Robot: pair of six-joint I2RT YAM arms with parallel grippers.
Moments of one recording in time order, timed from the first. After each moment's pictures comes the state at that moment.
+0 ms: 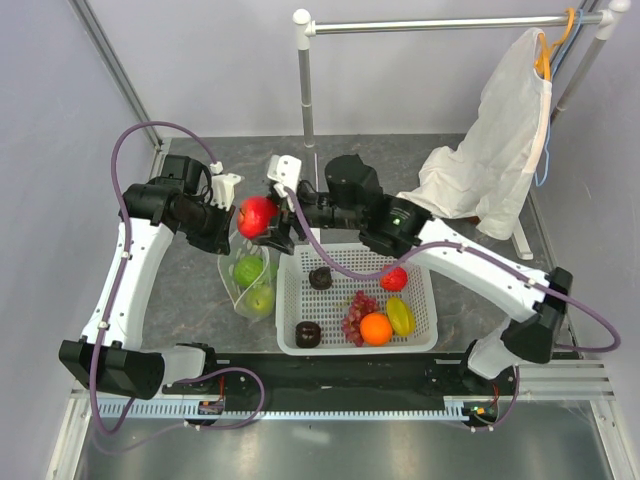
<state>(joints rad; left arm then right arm) -0.15 1.27 1.45 -1.35 0.27 0.26 0.99 1.51 1.59 -0.28 -0.36 -0.20</state>
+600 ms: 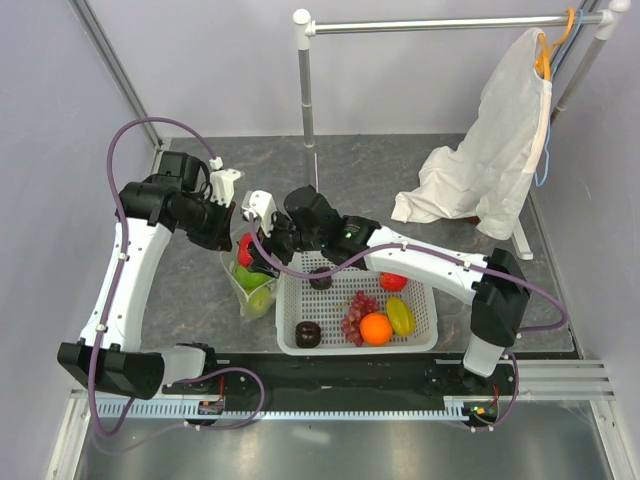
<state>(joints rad) -0.16 1.27 1.49 -1.35 0.30 0.26 1.03 1.75 1.51 -0.18 -0.31 -0.10</state>
